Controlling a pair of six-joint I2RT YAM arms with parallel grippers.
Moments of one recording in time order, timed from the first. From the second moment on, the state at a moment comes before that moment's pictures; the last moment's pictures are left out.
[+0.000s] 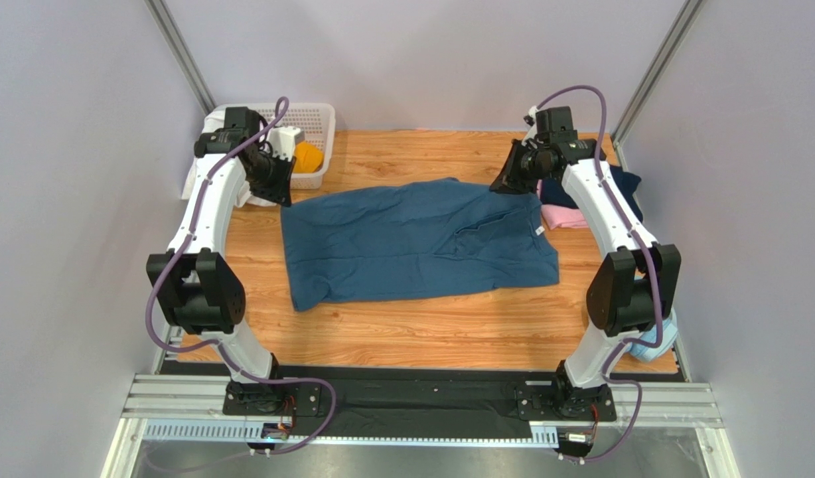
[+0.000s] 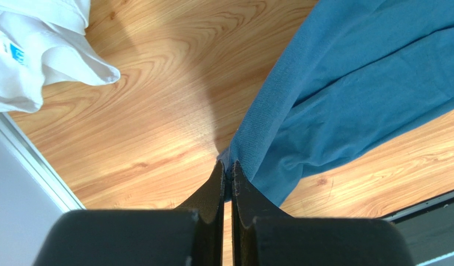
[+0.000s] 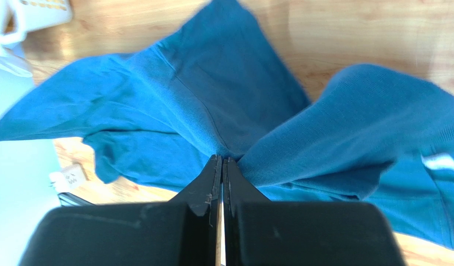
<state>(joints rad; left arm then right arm) 0.03 1.71 1.70 -1.11 0.29 0.35 0.14 1.76 1.65 -0.81 -0.35 0.46</state>
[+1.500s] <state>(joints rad) 0.03 1.60 1.53 -1.08 0.27 0.39 0.19 2.03 1.84 -0.83 -0.45 0.61</state>
